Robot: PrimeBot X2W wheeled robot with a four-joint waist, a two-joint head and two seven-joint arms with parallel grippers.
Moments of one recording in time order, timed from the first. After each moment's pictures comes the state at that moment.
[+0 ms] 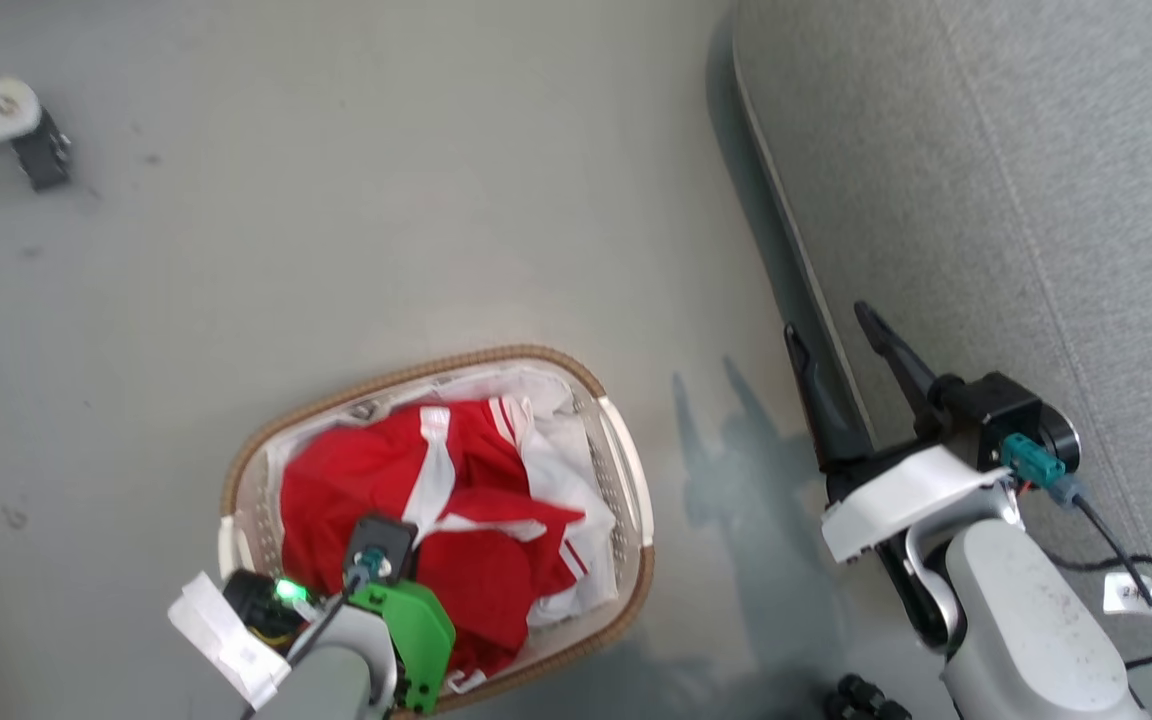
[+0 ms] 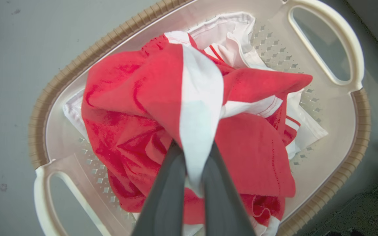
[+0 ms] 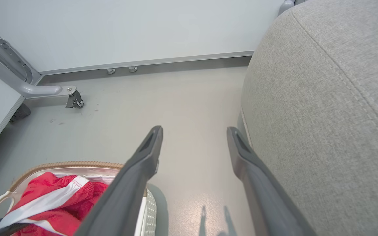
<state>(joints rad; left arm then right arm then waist) -0.51 0.05 -0.57 1.13 -0.23 -0.03 -0.26 -0.35 -0.08 0.19 0.31 0.21 0.13 -0.26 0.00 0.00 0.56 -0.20</state>
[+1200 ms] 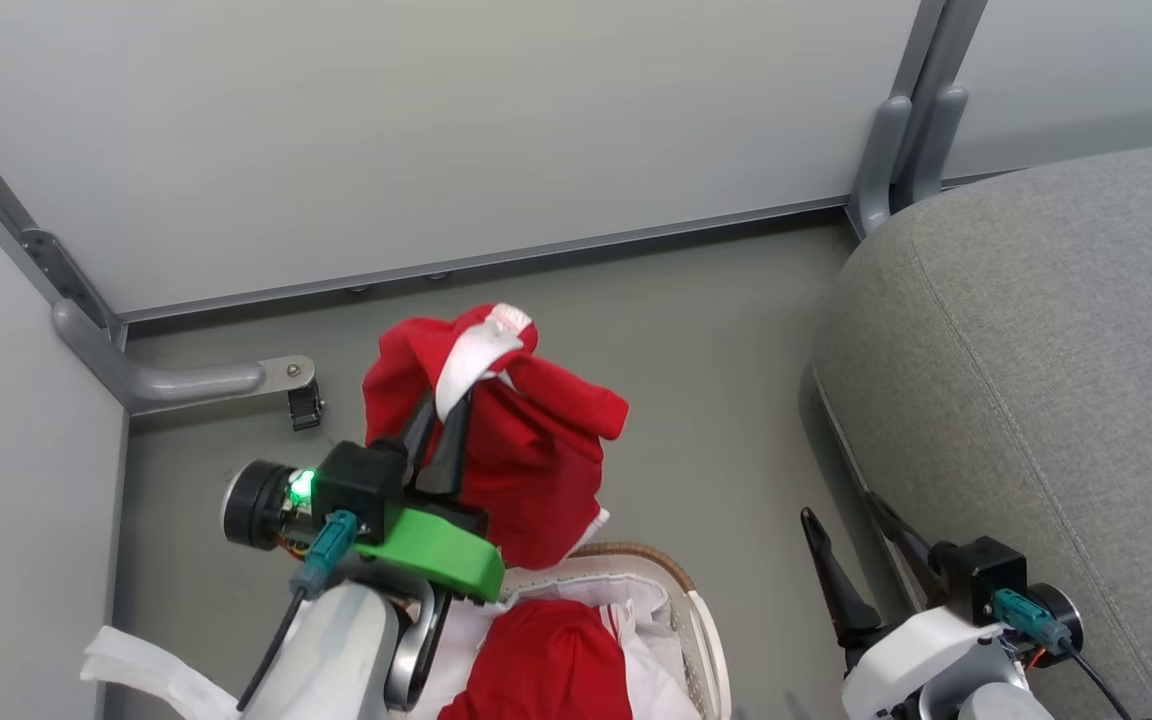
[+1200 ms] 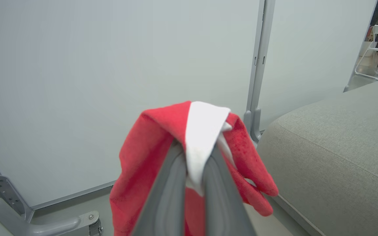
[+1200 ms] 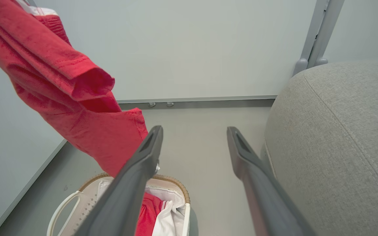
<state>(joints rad) -0.29 0.05 -0.38 0.31 -0.19 -0.04 -0.26 -0.11 -0.08 0.19 0.37 0.22 0.13 -0.26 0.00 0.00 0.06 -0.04</state>
